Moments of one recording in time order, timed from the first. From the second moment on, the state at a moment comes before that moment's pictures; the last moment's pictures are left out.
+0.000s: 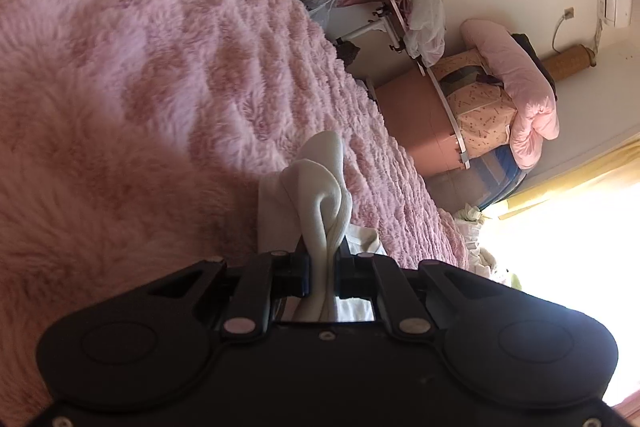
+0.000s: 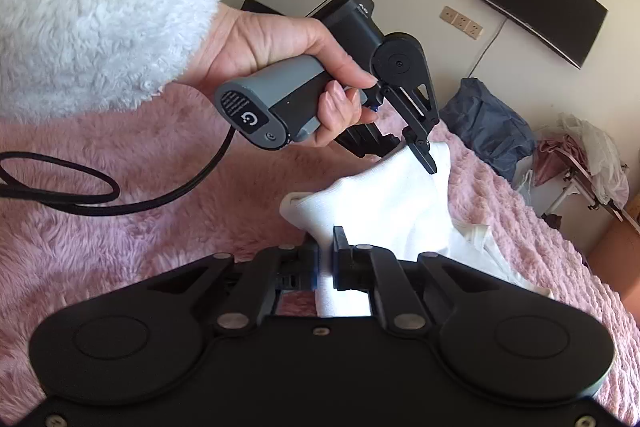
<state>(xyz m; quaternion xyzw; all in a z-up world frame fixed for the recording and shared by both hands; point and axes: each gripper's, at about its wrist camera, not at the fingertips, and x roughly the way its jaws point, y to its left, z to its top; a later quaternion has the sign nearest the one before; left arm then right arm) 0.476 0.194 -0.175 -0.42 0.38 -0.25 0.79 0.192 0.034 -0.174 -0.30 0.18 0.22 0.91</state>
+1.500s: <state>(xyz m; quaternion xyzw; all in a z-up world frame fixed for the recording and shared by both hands) 0.525 -0.251 -0.203 -0.24 0.48 -0.30 0.79 0.194 -0.312 -0.202 -0.01 0.26 -0.03 0.97</state>
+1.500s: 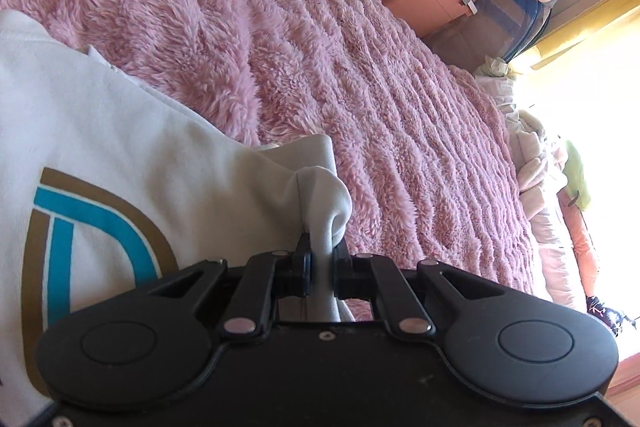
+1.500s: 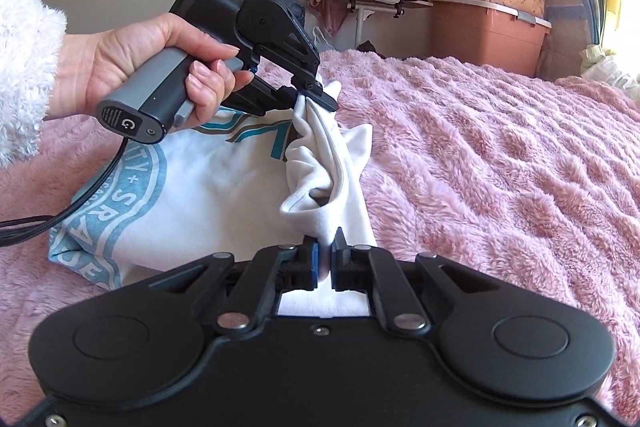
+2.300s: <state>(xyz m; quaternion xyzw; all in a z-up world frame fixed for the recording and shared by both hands) 0.373 -0.136 -0.109 -0.09 0.35 -0.34 0.87 0.168 -0.348 -0.191 0.01 0.27 -0.01 0.96</state>
